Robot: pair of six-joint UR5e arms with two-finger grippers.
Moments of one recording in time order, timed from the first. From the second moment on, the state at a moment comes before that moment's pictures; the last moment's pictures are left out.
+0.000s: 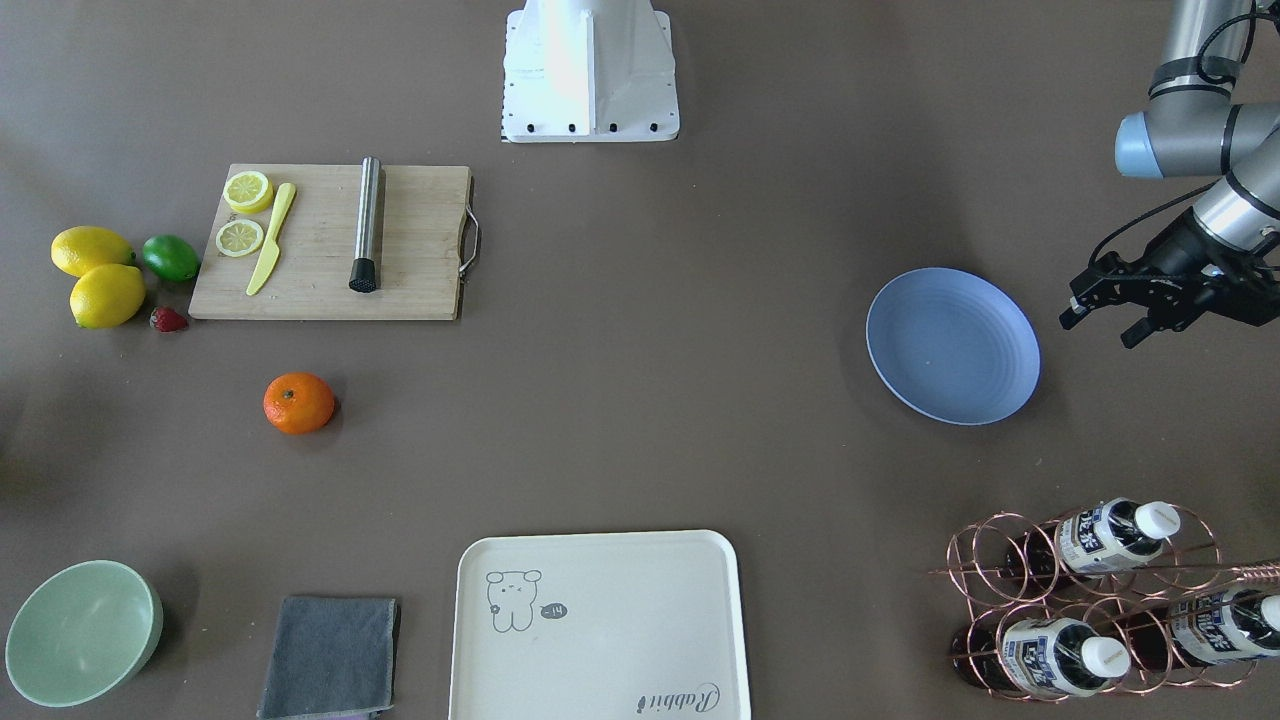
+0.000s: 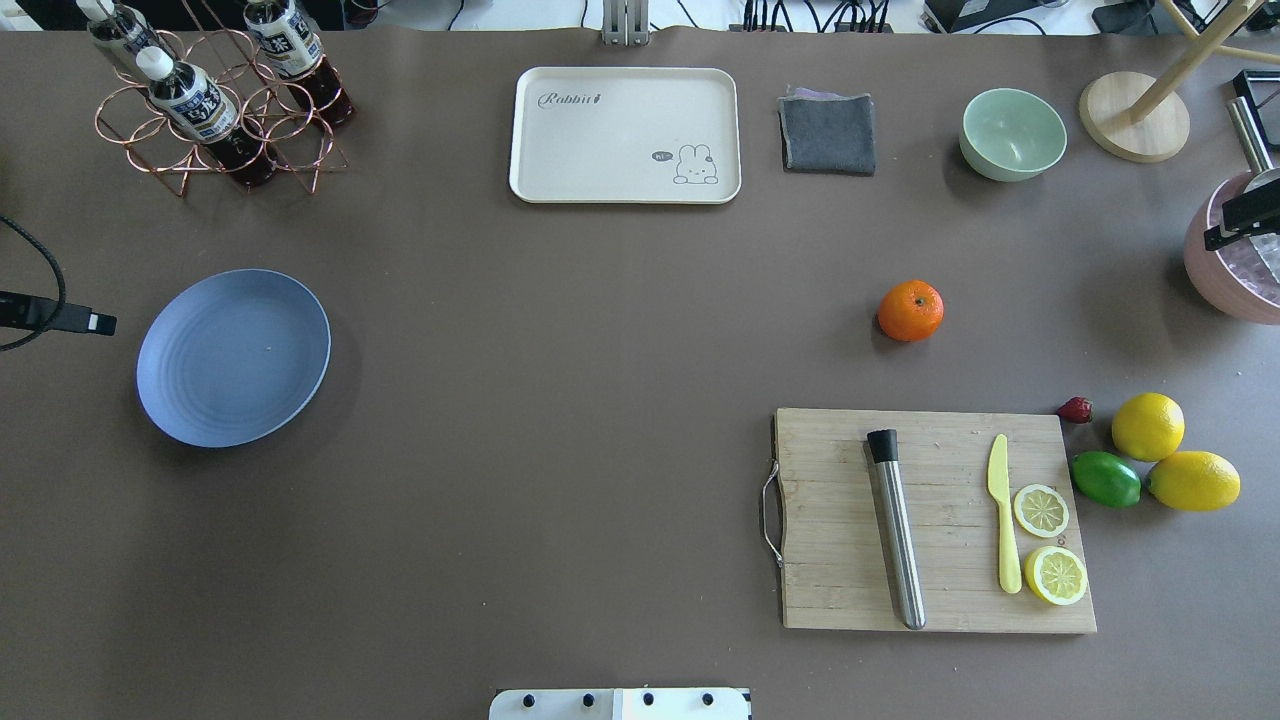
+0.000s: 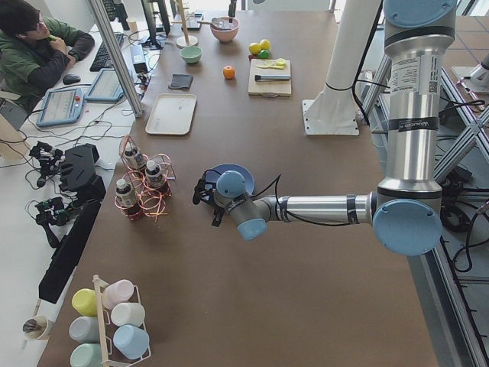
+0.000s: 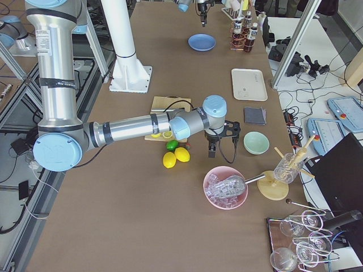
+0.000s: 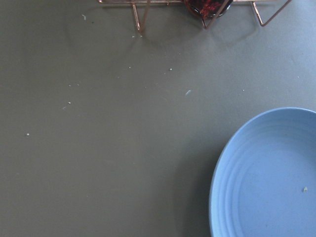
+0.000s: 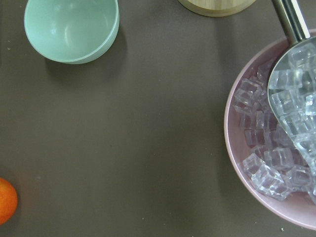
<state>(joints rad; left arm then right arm) -1.07 -1.54 -1.46 -2.64 -2.26 -0.79 1.31 -1.55 1.75 -1.32 2.36 0.62</state>
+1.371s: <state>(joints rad) -0.93 -1.59 -1.43 -2.64 -2.21 -0.79 1.27 -1.56 1.75 -1.27 2.35 0.67</state>
